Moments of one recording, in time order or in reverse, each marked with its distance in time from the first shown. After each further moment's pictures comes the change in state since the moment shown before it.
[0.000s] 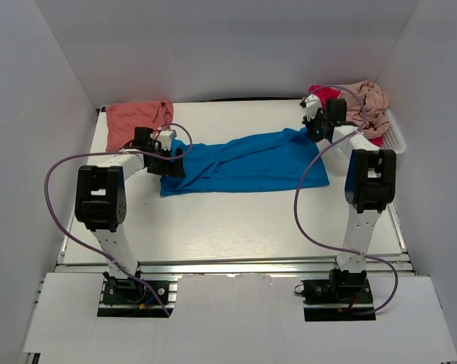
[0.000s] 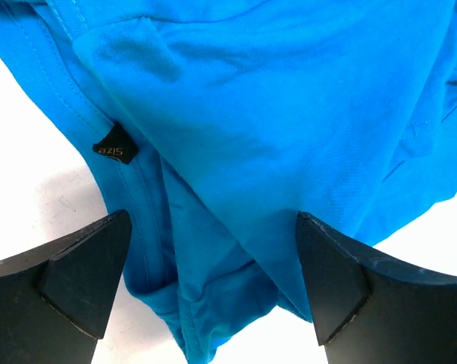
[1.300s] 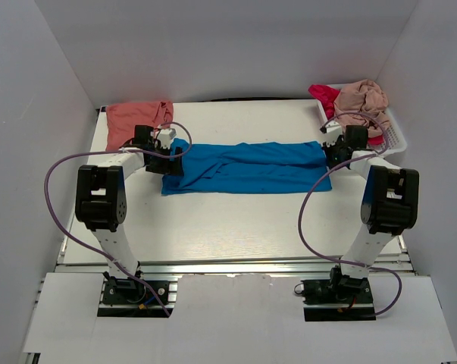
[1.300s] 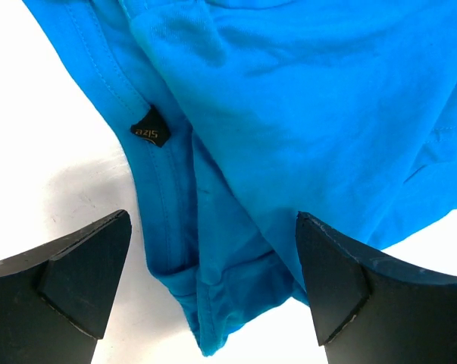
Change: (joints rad) left arm -0.005 0.002 0.026 -0.029 -0.046 0.000; right arm -0.128 -0.295 -0.502 0.065 0.034 0.001
